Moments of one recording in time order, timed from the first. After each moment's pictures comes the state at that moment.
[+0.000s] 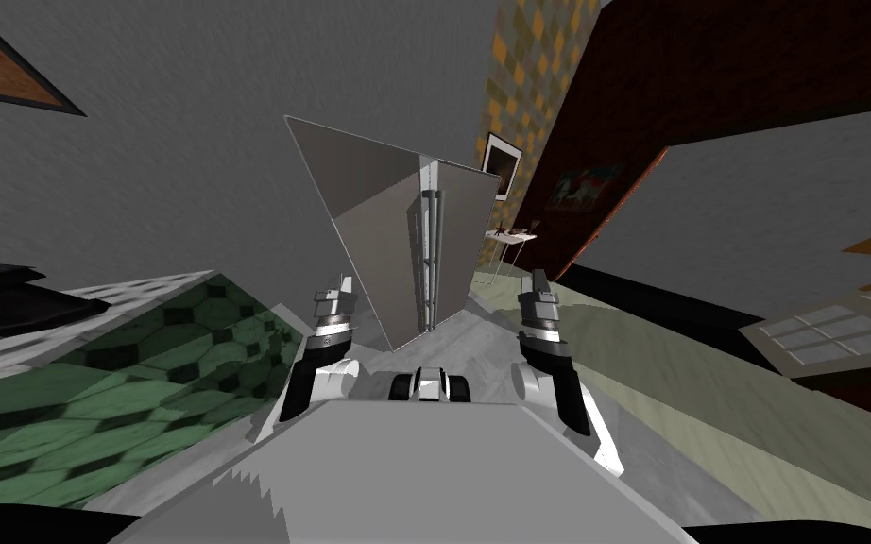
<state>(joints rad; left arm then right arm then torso) 0.48 0.01 0.01 -2.28 0.10 -0.40 -0.07 0.48 -0.05 -0.07 -2.37 0.03 -0.37 0.17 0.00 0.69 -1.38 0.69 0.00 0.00</state>
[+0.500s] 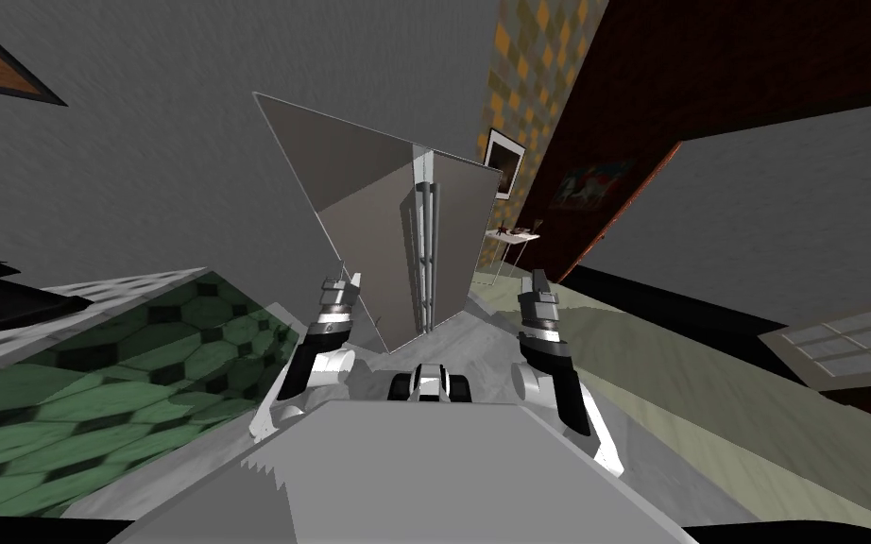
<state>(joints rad) 0.38 0.11 0.05 -2.28 0.07 -0.27 -0.04 0.48 -0.05 -0.07 -2.37 0.03 -0.37 0.17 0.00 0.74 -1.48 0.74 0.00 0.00</state>
